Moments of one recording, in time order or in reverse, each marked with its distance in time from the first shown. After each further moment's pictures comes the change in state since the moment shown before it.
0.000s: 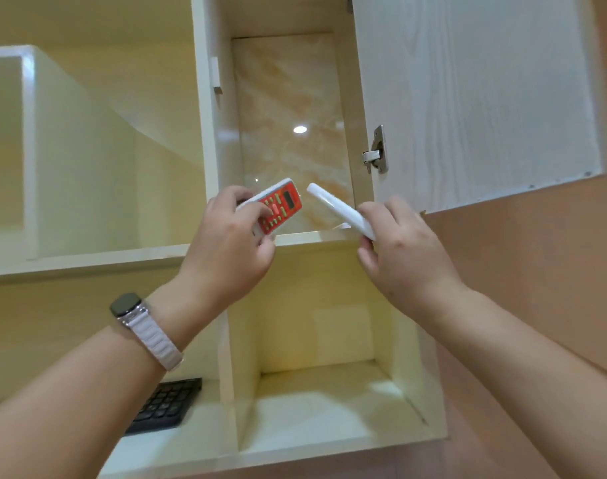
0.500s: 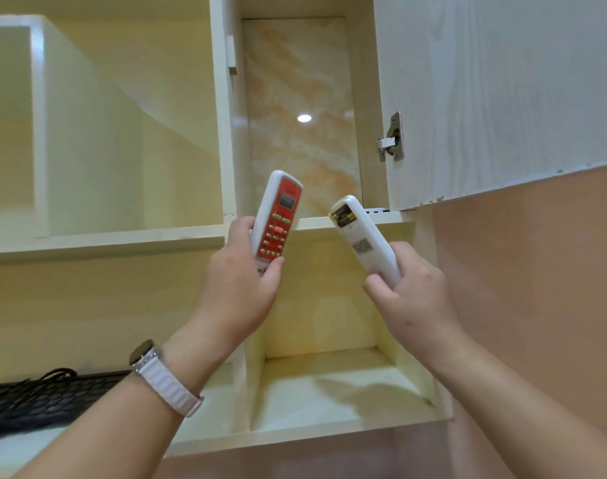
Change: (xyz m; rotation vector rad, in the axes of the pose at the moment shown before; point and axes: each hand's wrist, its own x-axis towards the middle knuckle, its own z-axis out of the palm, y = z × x) left_hand -0.057 0.005 0.005 -0.317 -0.014 -0.296; right_hand -0.051 -0.036 0.001 0.301 -0.159 0.511
